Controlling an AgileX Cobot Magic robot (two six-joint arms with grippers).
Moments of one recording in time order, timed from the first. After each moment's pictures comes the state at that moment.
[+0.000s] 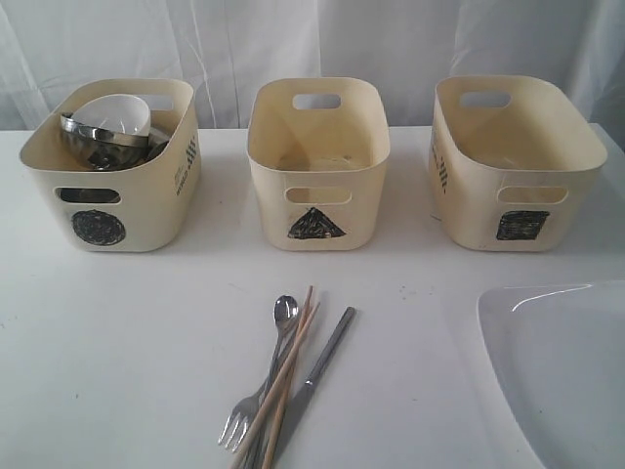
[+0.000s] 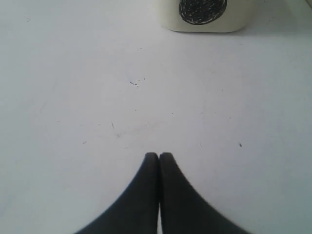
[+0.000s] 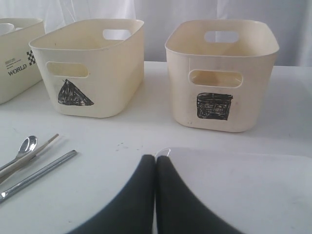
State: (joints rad) left arm 0.12 0.00 0.02 -0.26 0.53 0.27; right arm 0.12 0.00 -0.01 -0.03 0.27 0.11
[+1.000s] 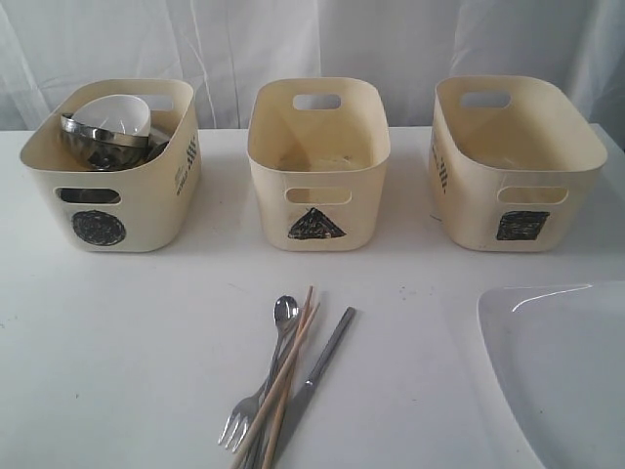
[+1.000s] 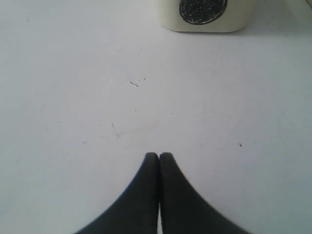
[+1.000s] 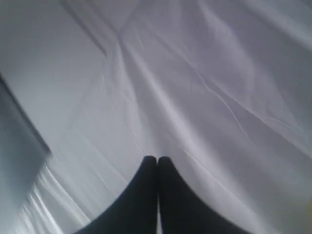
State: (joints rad) left arm 0.12 0.00 0.02 -0.26 0.53 0.27; right arm 0.12 0.00 -0.03 0.34 -0.52 0.56
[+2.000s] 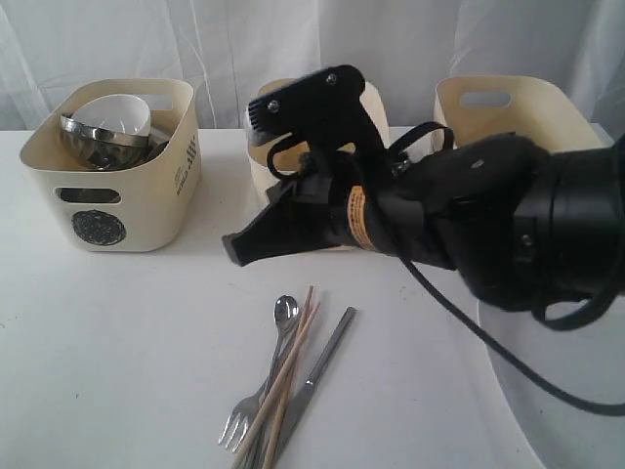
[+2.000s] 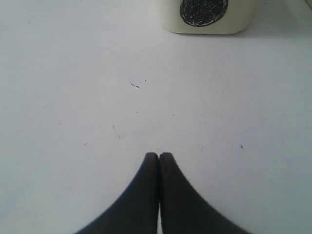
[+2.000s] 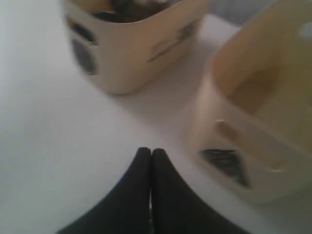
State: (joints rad) left arm 0.12 0.00 0.02 -0.26 0.52 0.27; right arm 0.67 1.51 -0.92 -1.75 0.15 1.80
